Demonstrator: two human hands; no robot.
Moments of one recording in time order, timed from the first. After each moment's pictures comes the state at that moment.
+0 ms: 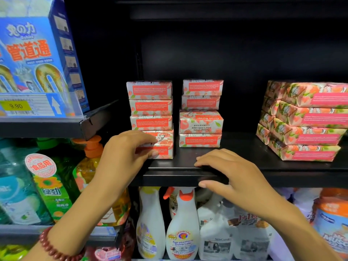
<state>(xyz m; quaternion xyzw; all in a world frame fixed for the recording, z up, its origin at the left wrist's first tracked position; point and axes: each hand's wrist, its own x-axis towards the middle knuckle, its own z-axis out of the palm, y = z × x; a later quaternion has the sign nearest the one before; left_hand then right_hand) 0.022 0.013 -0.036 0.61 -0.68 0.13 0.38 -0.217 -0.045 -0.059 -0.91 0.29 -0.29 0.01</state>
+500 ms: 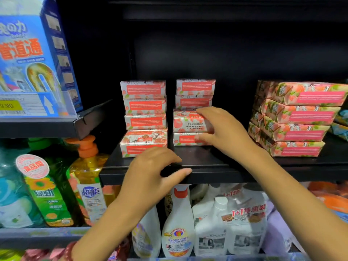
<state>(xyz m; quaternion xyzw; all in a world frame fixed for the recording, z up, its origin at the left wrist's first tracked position) -0.027 0.017 -0.062 0.52 -0.73 0.12 0.43 -0.195 -0.101 -0.011 -0.86 0.40 -0.31 -0.05</state>
